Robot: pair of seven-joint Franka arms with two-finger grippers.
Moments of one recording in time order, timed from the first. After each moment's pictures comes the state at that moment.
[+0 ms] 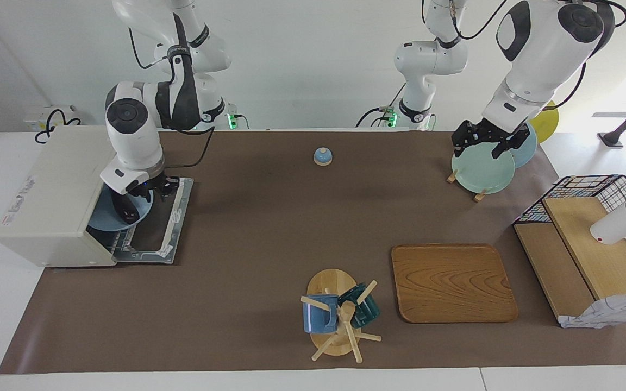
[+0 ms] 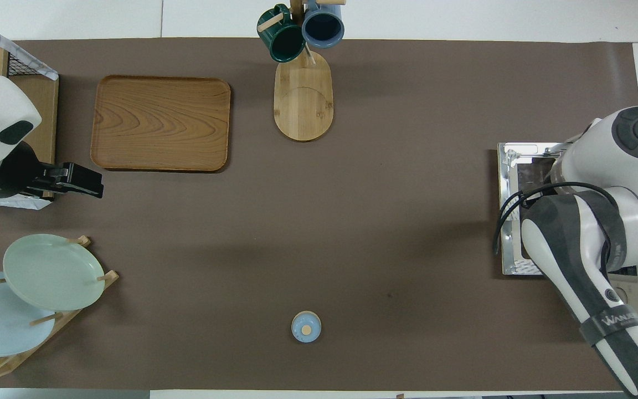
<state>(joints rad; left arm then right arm) -0.11 -0.04 -0.04 -1.71 -0.04 1.59 -0.03 0.13 0.05 -0.08 -2.06 -0.21 2.01 0.02</state>
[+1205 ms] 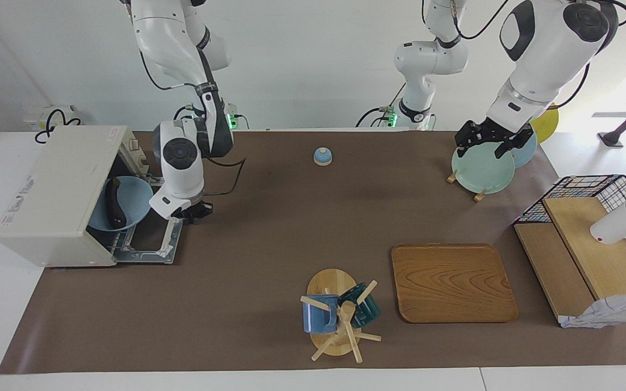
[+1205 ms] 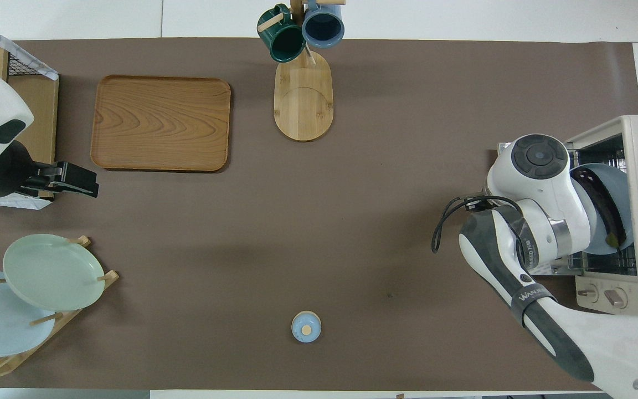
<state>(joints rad) -0.11 -0.04 -0.03 -1.71 -0.04 1.59 -0.03 0.20 0.21 -0.08 -2.14 -0.24 2.20 0.19</state>
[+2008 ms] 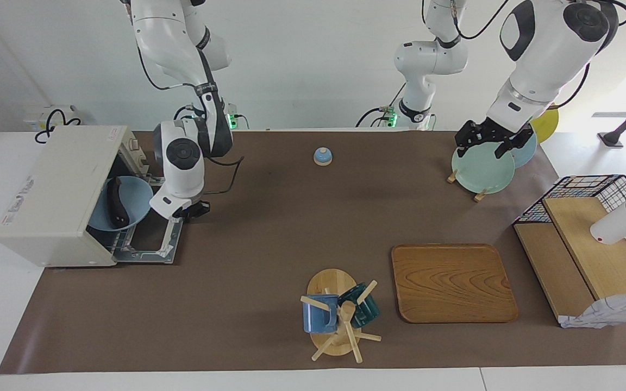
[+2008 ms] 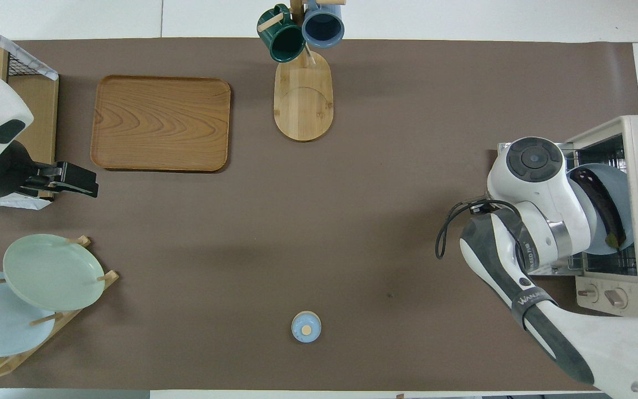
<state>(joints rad) -0.11 -0.04 -0.03 -1.71 -0.04 1.59 -0.03 0.20 0.21 -0.08 -2.14 -0.30 2.19 0.13</state>
